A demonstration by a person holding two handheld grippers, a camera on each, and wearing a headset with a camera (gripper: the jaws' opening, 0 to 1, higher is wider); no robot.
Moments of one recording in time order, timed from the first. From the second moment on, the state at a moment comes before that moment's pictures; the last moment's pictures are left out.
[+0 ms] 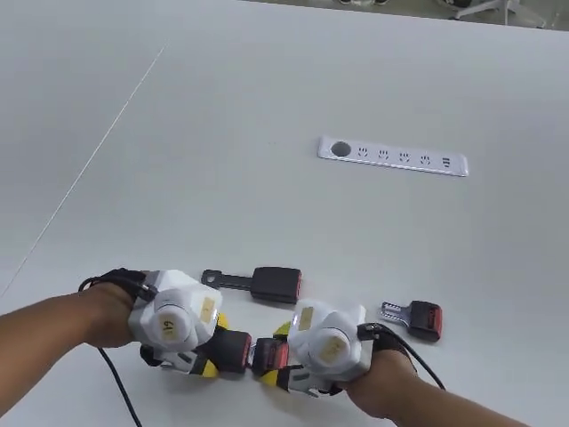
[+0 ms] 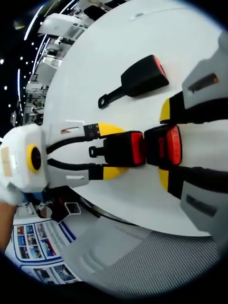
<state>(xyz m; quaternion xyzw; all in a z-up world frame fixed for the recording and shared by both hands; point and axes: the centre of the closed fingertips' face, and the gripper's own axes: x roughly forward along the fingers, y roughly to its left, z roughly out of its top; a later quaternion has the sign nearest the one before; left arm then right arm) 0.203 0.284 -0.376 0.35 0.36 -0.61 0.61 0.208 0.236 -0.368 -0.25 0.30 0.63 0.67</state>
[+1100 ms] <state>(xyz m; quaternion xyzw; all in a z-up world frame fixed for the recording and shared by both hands) 0.206 0.288 -0.372 0.33 0.35 -0.62 0.62 0.204 0.235 -0.365 -0.22 0.28 0.63 0.69</state>
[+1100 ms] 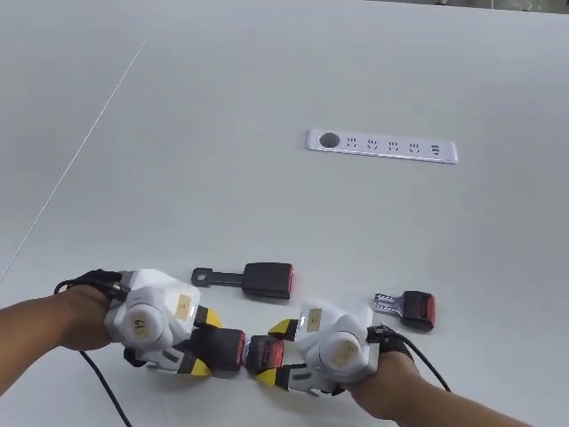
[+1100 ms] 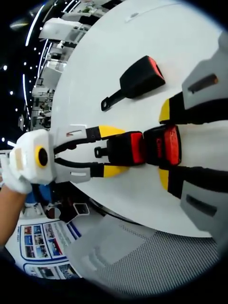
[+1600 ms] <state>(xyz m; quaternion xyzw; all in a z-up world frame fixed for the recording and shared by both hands) 0.208 0.286 -0.370 0.39 0.35 -0.60 0.60 0.213 0.223 -0.362 -0.24 0.29 0.60 0.70</state>
